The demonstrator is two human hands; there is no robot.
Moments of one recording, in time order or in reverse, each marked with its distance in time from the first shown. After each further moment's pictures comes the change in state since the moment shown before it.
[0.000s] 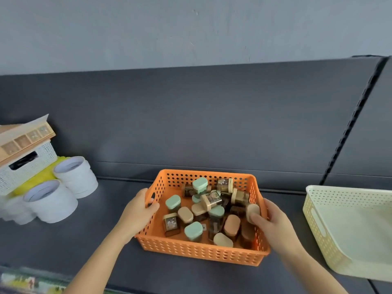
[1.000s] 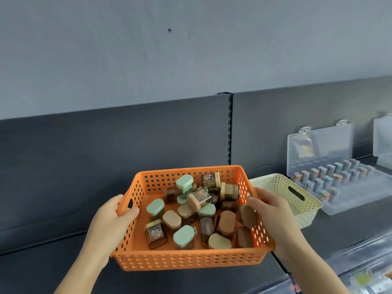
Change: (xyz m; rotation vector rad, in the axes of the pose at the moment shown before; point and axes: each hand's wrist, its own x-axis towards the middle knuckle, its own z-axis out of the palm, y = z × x) left_hand -0.068 0.143 0.017 -0.282 -0.080 0.331; right_hand -0.096 -0.046 -0.124 0.246 0.475 0.012
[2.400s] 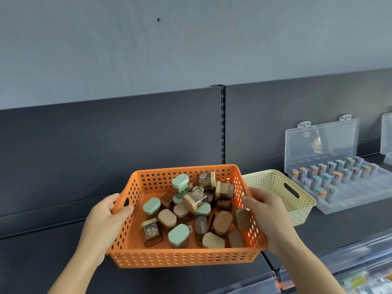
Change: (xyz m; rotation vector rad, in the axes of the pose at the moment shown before) left_hand -0.023 0.013 0.036 -0.068 0.058 -0.034; right_hand 0.018 0.019 -0.032 -0.079 -0.057 0.016
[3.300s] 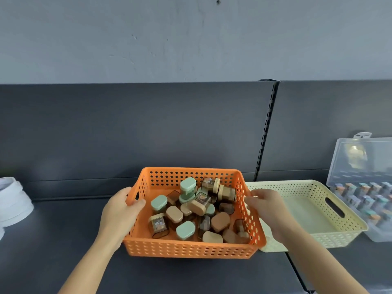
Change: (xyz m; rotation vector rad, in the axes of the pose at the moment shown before) left_hand 0.028 -0.063 -0.029 0.119 0.155 -0.112; right_hand 0.046 -0.004 0.064 -0.209 -0.219 0.076
